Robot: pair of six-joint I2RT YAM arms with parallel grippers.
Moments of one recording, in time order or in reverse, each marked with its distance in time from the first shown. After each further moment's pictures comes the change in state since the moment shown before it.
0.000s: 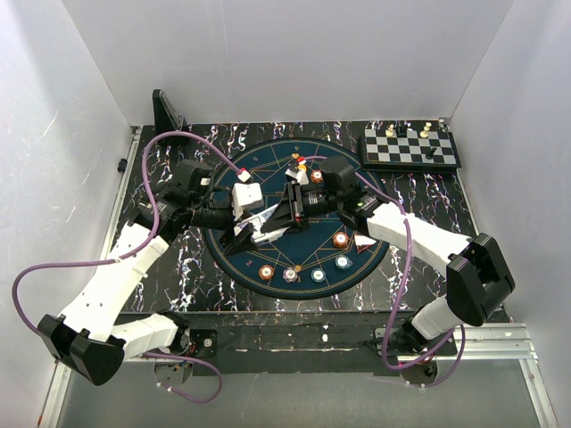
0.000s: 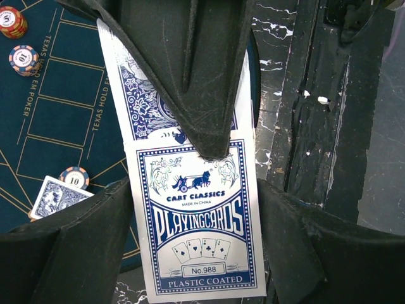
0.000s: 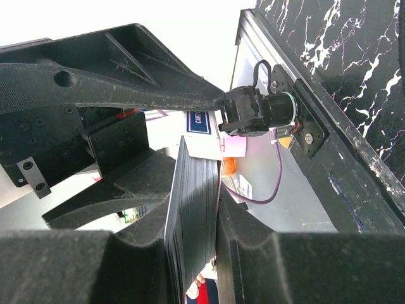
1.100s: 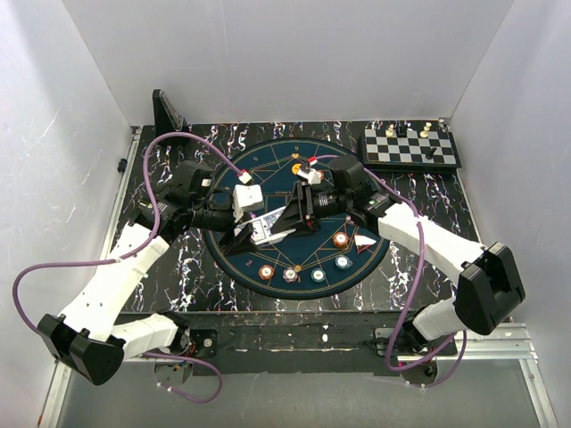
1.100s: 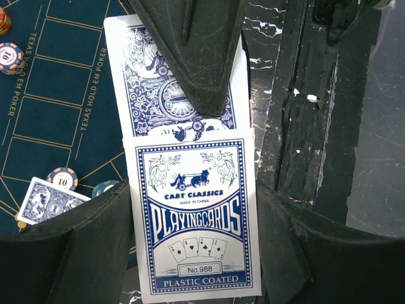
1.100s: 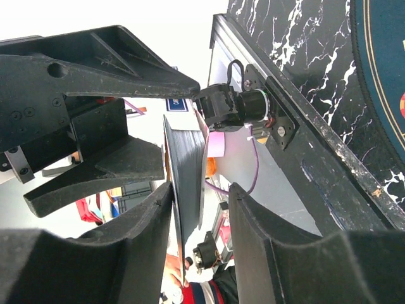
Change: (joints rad) left arm -0.005 0.000 -0.001 -0.020 0.019 0.001; right arm -0.048 -0.068 -0.003 -0.179 0.022 -0.137
